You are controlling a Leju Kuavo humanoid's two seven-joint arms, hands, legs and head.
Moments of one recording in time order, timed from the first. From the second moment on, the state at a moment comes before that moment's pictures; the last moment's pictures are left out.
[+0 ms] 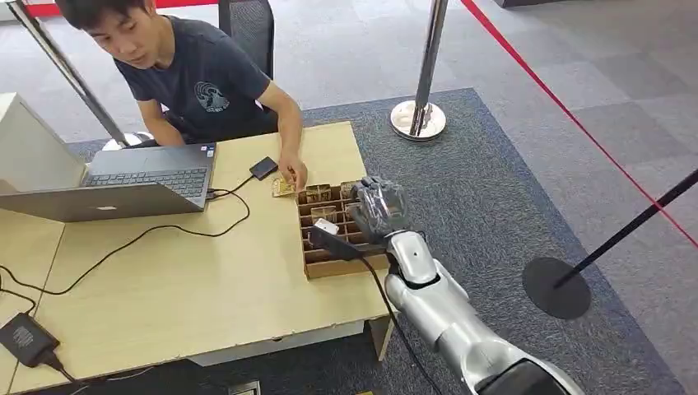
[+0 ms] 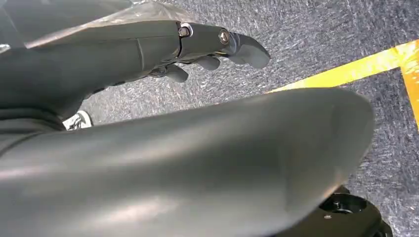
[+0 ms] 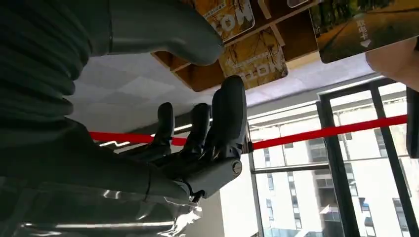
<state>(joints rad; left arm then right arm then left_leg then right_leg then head) -0.07 -0.15 0.96 -0.21 -1.05 -0.06 -0.11 -0.59 0.09 0.65 -0.70 1.32 -0.34 -0.05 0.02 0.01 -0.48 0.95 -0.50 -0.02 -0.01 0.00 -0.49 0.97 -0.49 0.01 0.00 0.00</state>
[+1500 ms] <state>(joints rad) -0.07 -0.15 0.99 -0.21 -1.05 -0.06 -0.11 -0.63 0.11 0.63 -0.58 1.31 -0.37 -0.06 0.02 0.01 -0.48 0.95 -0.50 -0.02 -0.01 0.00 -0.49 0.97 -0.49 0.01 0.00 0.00</state>
